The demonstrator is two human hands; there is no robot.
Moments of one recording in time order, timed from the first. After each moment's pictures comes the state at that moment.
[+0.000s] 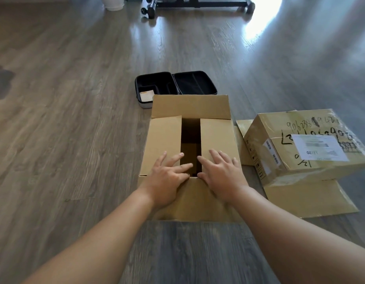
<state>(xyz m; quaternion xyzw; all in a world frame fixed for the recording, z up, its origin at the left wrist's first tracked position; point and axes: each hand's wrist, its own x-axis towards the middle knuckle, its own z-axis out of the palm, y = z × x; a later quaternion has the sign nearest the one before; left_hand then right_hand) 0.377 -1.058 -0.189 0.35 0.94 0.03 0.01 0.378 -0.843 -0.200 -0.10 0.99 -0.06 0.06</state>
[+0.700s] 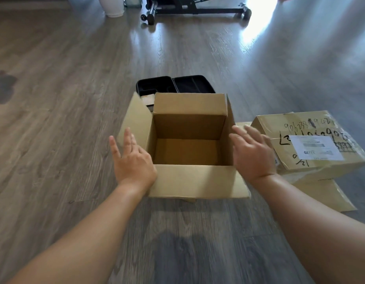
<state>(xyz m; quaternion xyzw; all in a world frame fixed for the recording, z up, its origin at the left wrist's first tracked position) 0.368 -1.094 -0.152 -0.05 0.99 -0.15 -0.05 0.366 -0.792 -0.156 -0.06 0.96 -0.04 -0.26</state>
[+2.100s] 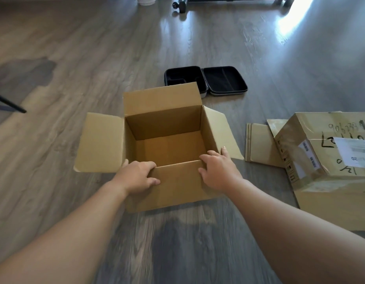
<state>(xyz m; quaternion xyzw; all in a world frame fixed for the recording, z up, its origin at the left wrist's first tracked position) 0.388 -1.195 -0.191 0.03 0.97 0.13 0.20 0.364 -0.929 -0.201 -0.11 0.97 -0.18 0.11</state>
